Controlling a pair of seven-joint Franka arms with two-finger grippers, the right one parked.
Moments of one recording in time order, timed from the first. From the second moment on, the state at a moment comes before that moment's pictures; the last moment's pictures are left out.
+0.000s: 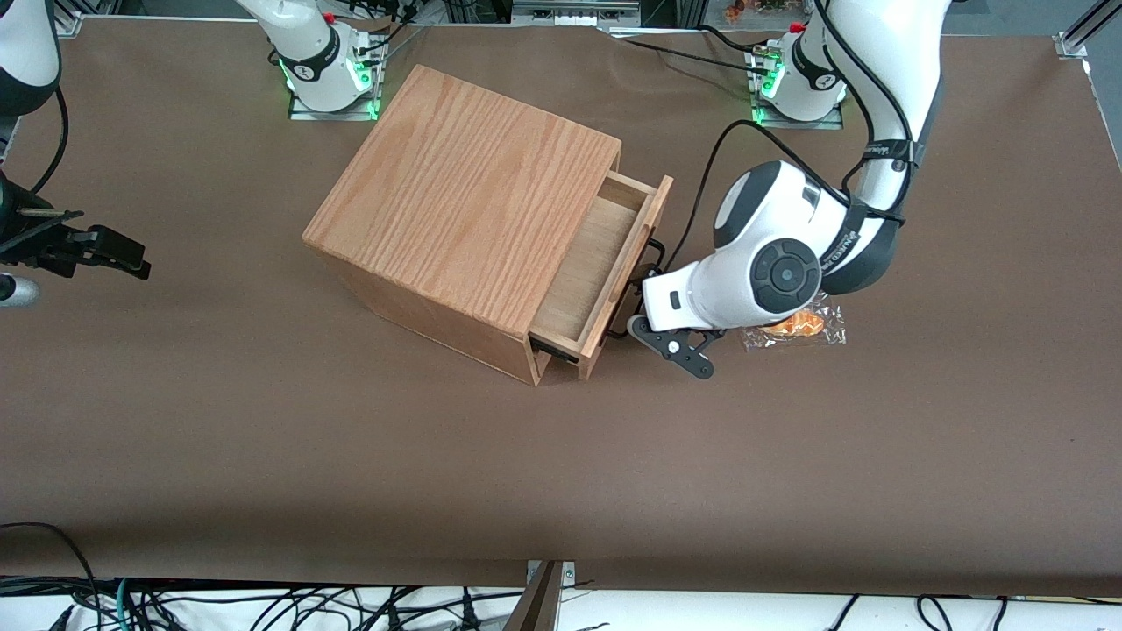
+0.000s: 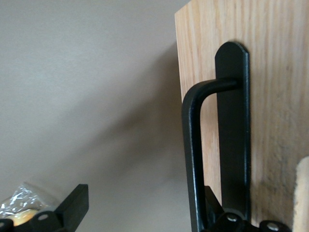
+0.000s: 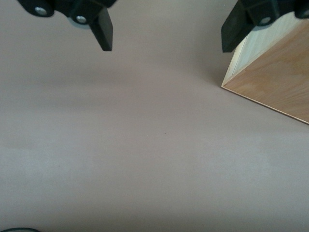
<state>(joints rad) -0.37 0.60 -0.09 -1.34 -0.24 1.78 0.16</state>
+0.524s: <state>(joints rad) -0.33 0.60 -0.09 -1.34 -0.23 1.77 0.19</state>
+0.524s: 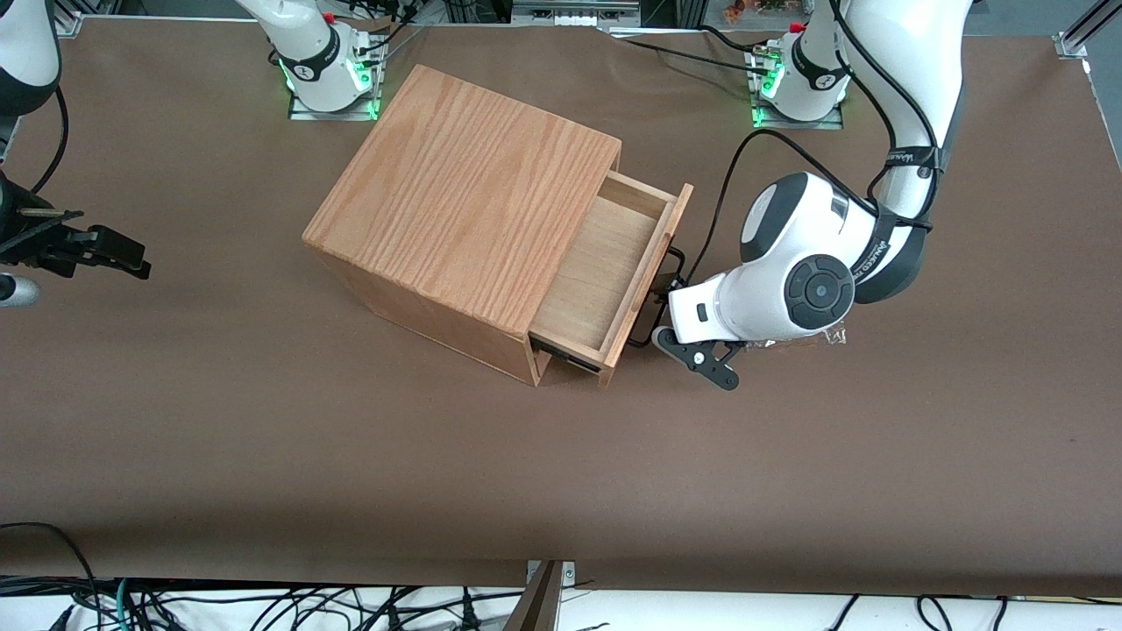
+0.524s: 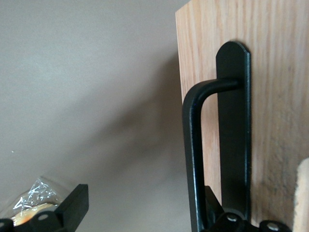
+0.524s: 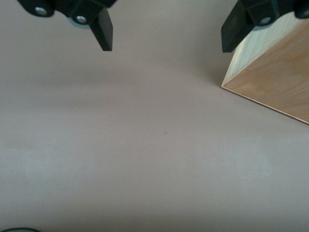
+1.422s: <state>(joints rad) -0.29 0.60 -0.09 -1.34 -0.23 1.76 0.24</state>
